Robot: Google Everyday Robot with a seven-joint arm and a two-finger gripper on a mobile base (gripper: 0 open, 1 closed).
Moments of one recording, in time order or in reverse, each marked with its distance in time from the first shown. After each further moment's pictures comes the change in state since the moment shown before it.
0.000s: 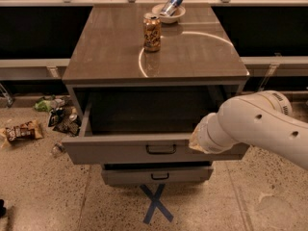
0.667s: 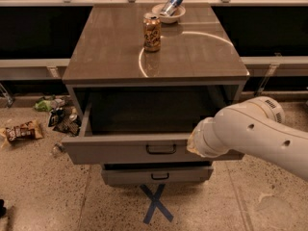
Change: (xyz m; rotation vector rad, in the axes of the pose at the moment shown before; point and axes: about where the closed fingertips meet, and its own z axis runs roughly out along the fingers) arm -0.002 0.006 0.011 0.026 0.010 -0.007
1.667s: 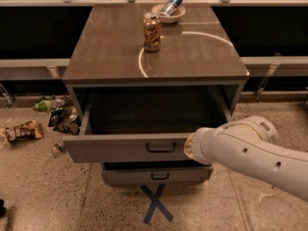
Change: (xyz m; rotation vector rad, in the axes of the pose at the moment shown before) arm 0.003 0.001 0.032 0.108 -0.047 -0.093
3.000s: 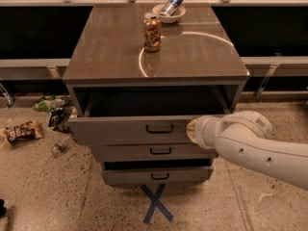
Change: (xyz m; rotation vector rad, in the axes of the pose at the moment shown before) arm 0.019 -0.063 0.034 0.189 -0.023 -0.203
